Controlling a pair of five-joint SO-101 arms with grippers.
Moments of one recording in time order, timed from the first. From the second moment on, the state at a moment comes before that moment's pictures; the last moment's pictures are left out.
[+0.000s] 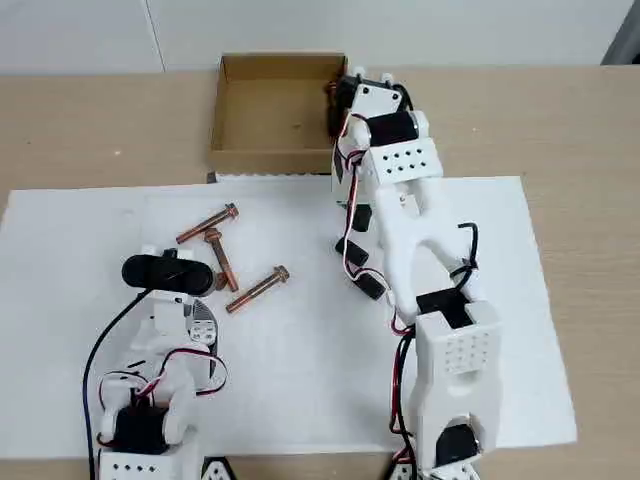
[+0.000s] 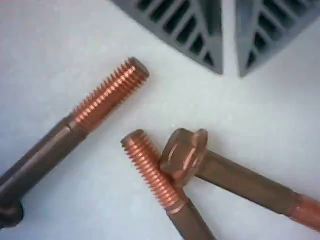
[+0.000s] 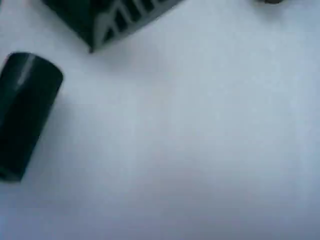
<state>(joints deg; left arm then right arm) -0.6 -101.6 91.7 65.0 1.7 -17.7 31.3 -36.0 89.6 -16.9</state>
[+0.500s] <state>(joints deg) -0.6 -101.6 91.7 65.0 1.7 -17.4 38.6 -36.1 86.2 -16.9</state>
